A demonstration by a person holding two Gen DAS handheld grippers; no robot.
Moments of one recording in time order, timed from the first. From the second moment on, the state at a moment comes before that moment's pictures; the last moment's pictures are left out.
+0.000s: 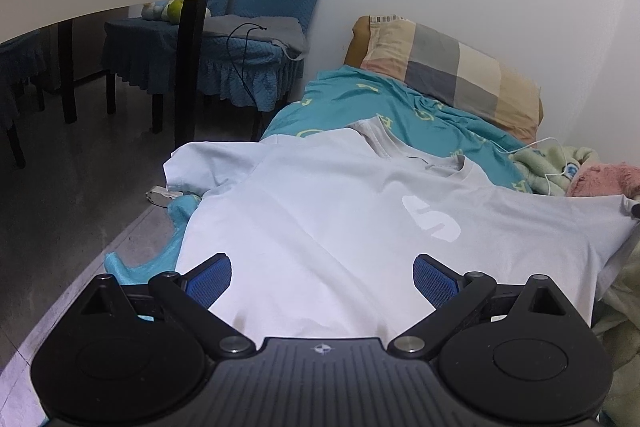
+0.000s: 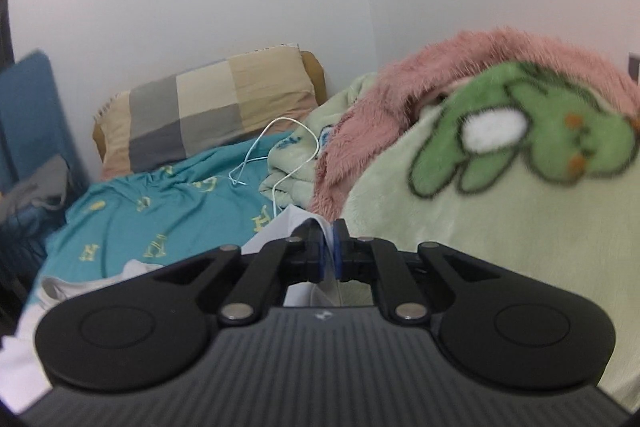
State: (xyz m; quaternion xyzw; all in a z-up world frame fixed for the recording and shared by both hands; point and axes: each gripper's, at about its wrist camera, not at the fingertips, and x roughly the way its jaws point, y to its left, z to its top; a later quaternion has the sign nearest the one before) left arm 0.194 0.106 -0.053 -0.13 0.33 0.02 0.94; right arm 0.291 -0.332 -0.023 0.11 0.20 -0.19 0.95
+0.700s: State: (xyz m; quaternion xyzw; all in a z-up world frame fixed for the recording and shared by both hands) left arm 0.192 0.124 -0.051 -0.12 0.32 0.03 0.94; right arm 0.300 -0.022 -0.141 -0.18 0.26 0.09 0.94
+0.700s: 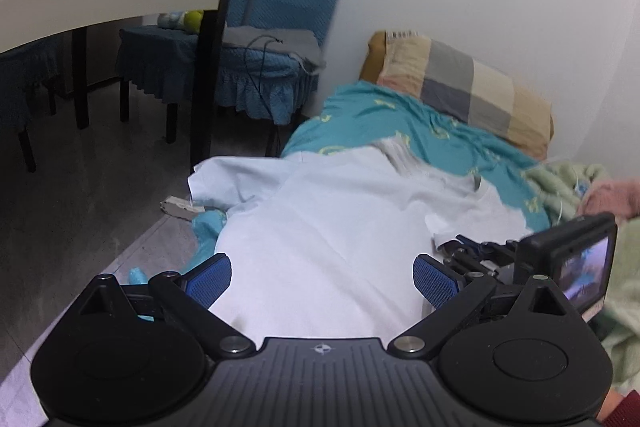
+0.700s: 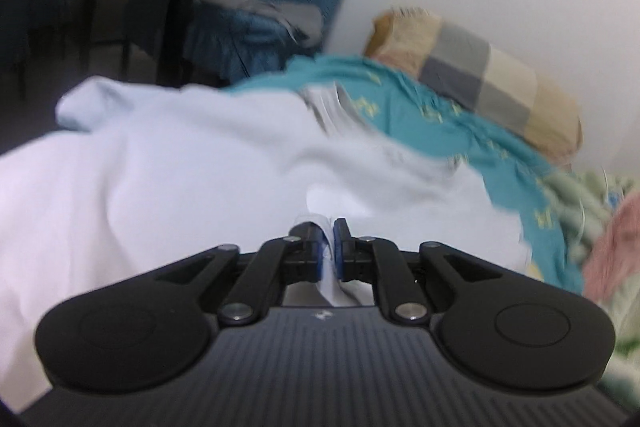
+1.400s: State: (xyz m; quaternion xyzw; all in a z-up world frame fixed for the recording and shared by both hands) left arm 0.149 0.073 -0.044 -0.04 0.27 -0.05 0.96; right arm 0.051 -0.184 -0.019 0.14 0.23 0.03 0.96
